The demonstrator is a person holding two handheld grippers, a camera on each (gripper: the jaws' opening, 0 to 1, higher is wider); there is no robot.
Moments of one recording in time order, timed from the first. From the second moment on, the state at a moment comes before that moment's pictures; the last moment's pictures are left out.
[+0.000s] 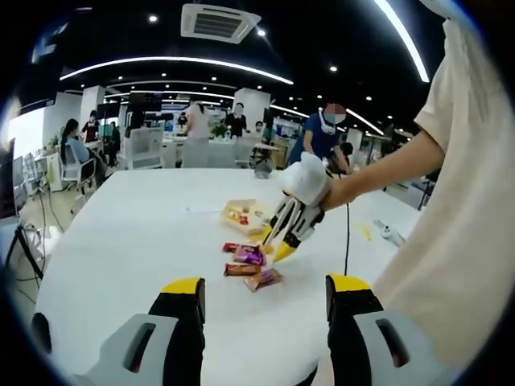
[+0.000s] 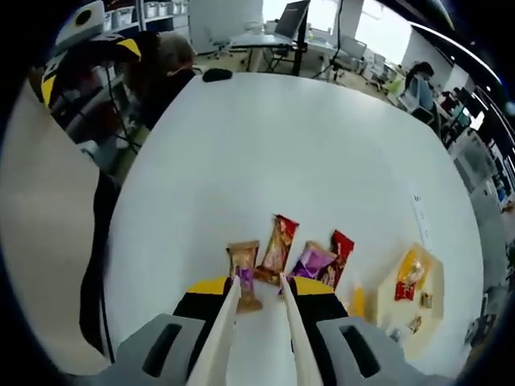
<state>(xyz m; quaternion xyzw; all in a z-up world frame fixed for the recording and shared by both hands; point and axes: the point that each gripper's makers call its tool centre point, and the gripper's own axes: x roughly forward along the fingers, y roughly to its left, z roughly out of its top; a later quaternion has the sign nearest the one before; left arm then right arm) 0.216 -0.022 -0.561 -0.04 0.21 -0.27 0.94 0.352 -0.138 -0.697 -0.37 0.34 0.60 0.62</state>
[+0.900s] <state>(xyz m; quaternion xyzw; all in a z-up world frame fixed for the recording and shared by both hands) 0.206 -0.002 -0.565 -0.05 0.22 -0.25 0.94 0.336 -0.135 -0.729 -0.40 0.37 0.61 0.57</state>
